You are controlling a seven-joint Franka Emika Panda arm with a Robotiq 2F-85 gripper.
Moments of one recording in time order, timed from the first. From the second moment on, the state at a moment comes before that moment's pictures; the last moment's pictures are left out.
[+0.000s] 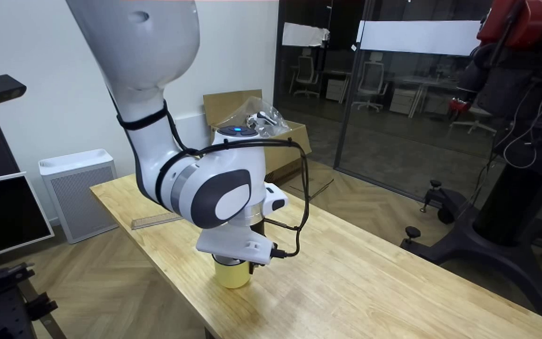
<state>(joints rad) -0.19 0.58 0.05 -2.32 -0.22 3.02 -0.39</state>
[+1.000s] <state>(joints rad) -0.04 0.63 -0.11 -2.21 -0.19 3.03 -0.20</state>
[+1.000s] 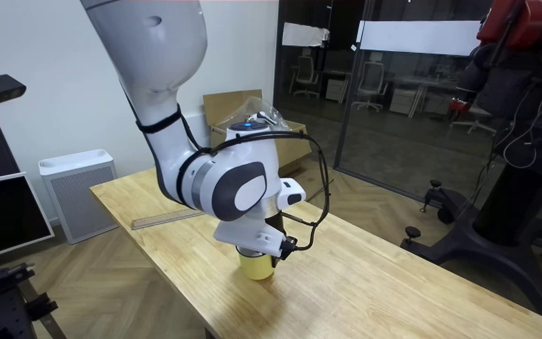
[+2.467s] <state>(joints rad) -0.06 0.80 -0.07 -1.83 0.04 2.71 0.00</state>
